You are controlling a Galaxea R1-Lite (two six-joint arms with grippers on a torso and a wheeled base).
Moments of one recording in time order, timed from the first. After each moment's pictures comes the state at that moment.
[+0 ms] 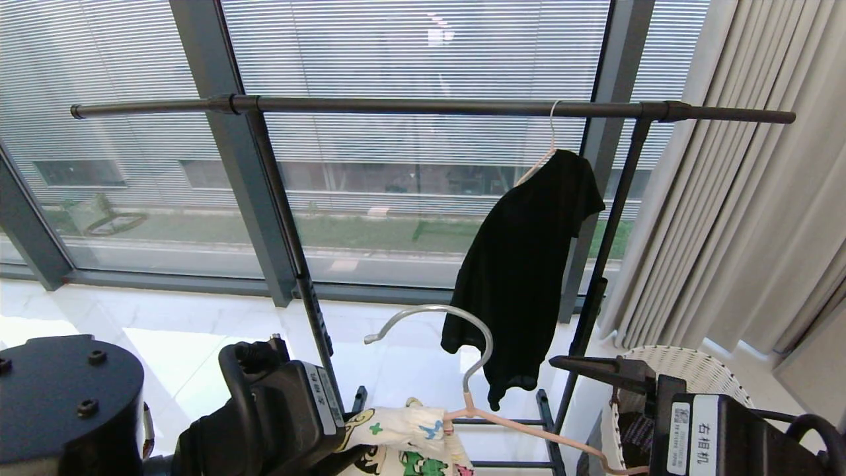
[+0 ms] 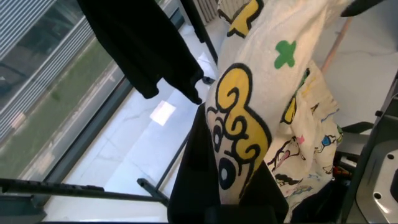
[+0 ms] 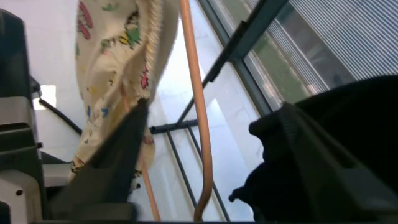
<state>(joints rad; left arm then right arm) -0.90 1.27 -0.49 -0.36 0.01 0.40 1.10 1.38 -0.38 -0.80 0.00 -0.37</state>
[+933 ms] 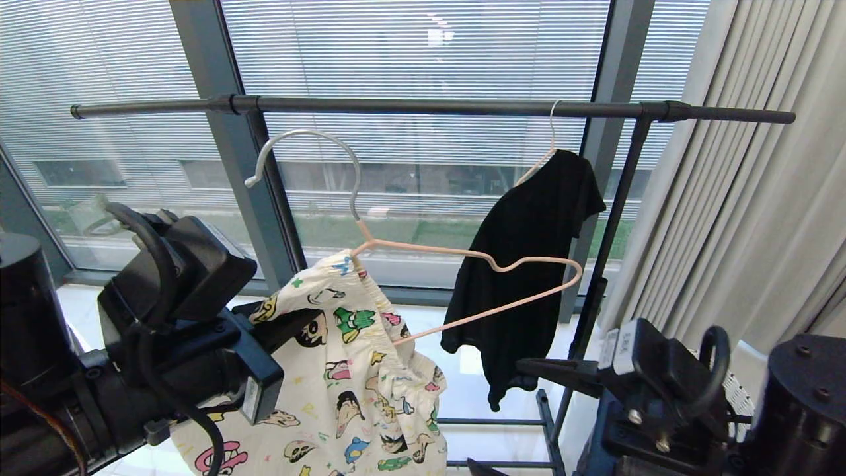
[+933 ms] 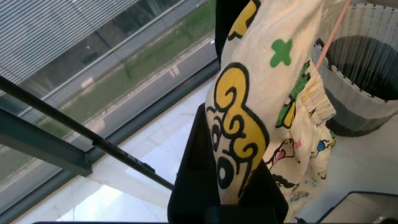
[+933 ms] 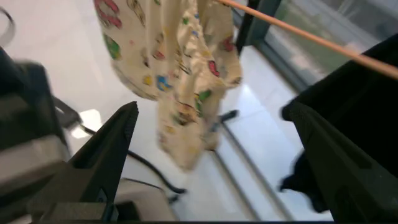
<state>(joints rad) -0.62 1.23 -0.56 -0.44 0.05 0.40 1.11 1.52 -0.47 -0.83 0.00 0.06</state>
